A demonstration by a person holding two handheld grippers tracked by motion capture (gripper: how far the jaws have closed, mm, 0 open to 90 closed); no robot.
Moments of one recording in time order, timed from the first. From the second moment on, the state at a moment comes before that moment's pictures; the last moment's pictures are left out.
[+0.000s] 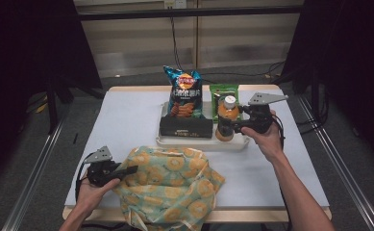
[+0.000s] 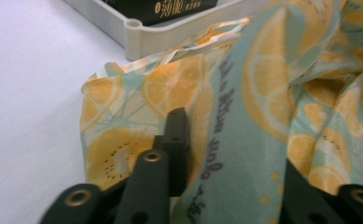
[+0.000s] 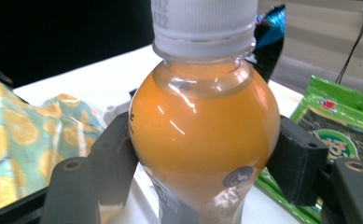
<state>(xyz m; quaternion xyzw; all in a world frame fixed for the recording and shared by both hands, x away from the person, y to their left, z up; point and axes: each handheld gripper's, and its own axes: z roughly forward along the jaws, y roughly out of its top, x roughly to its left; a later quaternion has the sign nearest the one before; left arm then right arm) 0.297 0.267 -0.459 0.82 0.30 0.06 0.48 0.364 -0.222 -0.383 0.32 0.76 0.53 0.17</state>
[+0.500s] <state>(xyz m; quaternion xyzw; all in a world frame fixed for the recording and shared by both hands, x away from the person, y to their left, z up) 0.291 0.266 -0.454 0.80 0.32 0.08 0.50 0.384 -0.235 -0.403 0.35 0.76 0.52 0.17</state>
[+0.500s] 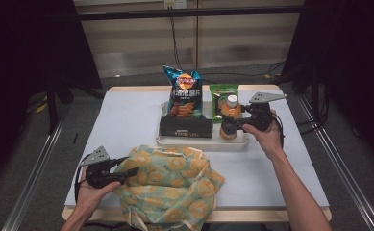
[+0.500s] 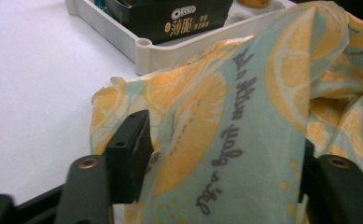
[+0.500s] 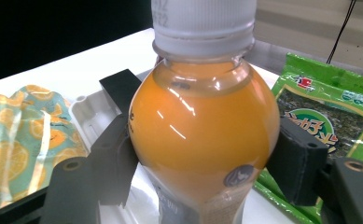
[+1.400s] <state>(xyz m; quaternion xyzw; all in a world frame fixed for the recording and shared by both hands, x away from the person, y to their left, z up) 0.289 0.270 -0.454 0.80 0.34 0.10 0.50 0.391 -0.233 -0.428 0.34 0.78 0.49 0.17</state>
